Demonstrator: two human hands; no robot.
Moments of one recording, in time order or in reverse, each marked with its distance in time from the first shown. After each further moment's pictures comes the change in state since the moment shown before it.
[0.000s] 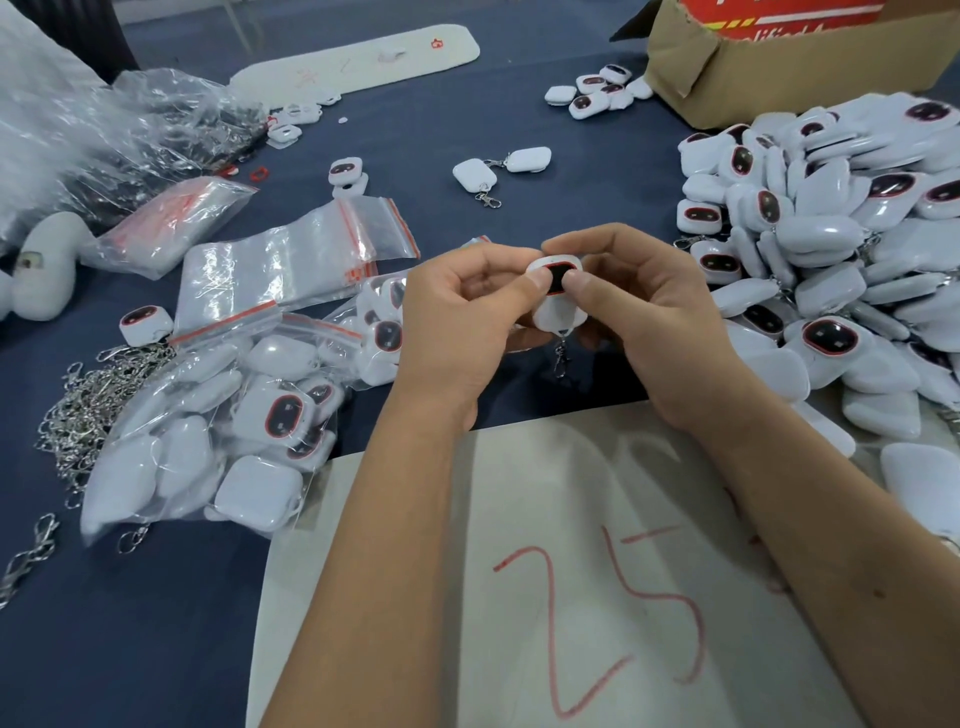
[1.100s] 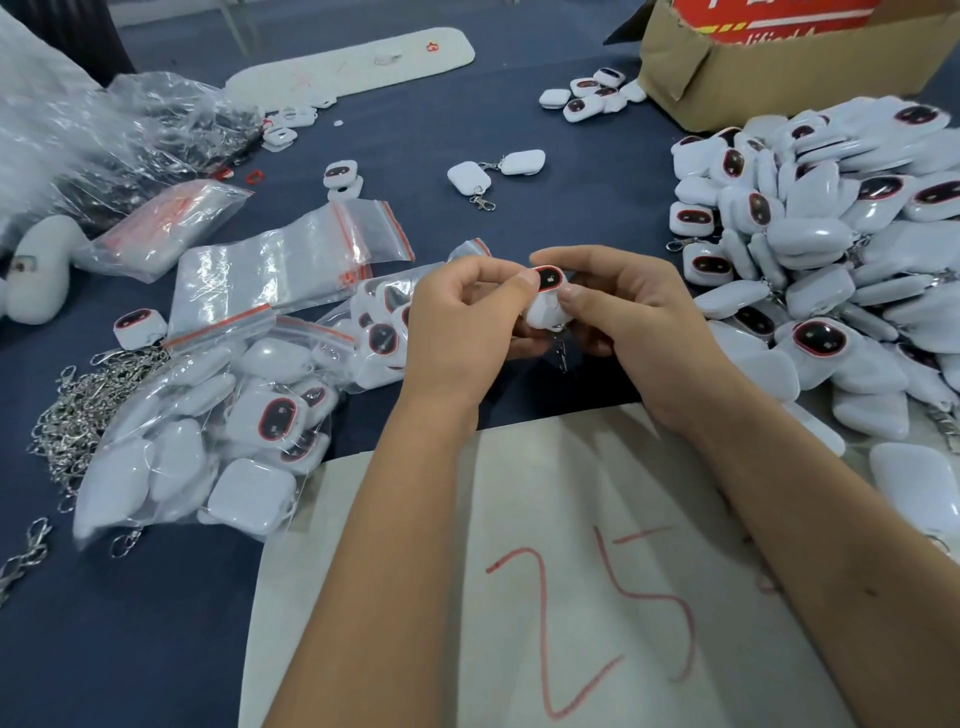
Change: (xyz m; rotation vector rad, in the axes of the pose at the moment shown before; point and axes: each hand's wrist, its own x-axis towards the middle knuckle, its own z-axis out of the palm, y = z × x) left_hand 0.003 -0.003 0.009 0.053 0.112 -0.118; right_hand 0.004 0.006 -0.004 -0.021 -0.006 0.114
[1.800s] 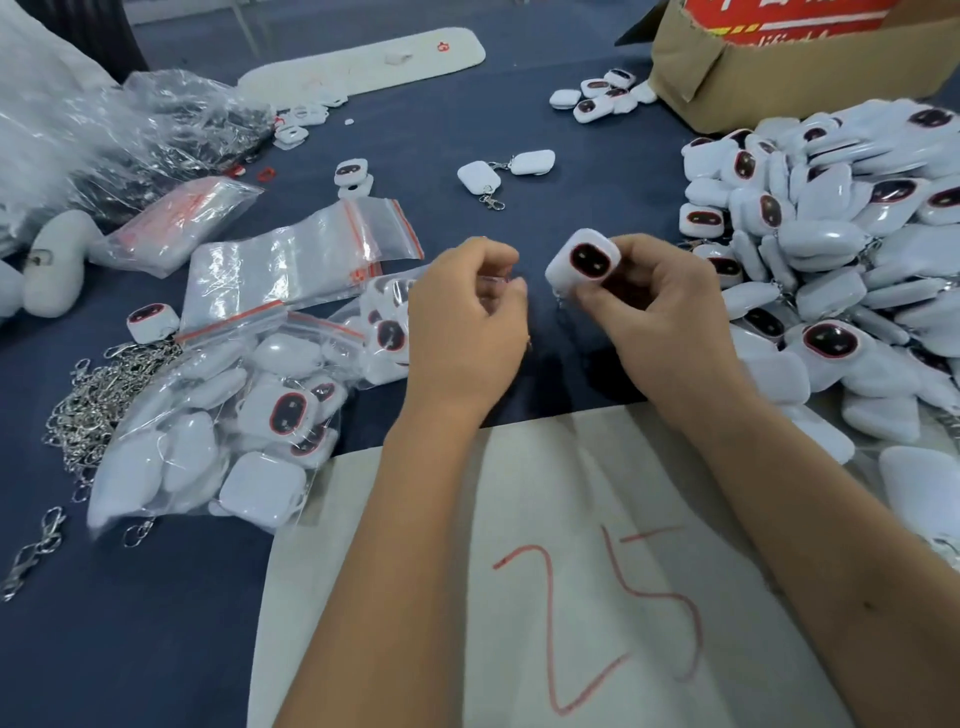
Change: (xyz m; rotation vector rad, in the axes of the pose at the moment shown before) left_hand 0.012 -0.014 -0.009 0.493 0.114 0.395; right_hand -0.002 -0.002 0.004 -0.331 0.294 -0.151
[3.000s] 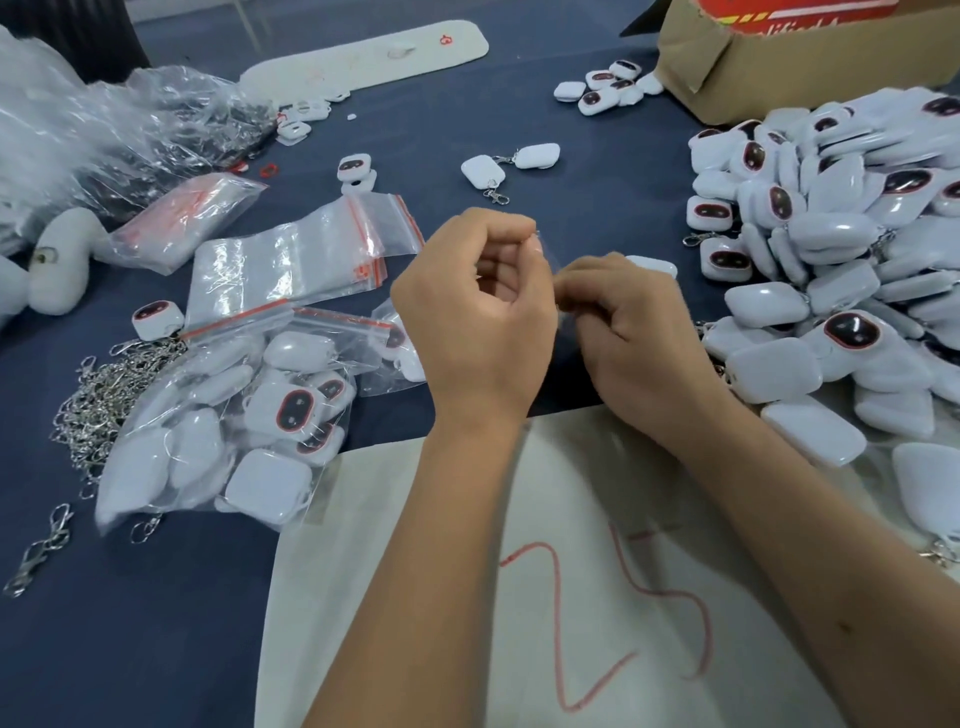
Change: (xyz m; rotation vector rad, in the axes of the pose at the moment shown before) left_hand -0.014 0.025 0.009 -0.154 0.365 0.201; right_hand -0.011 -0.009 0.010 -0.245 -0.261 -0.265
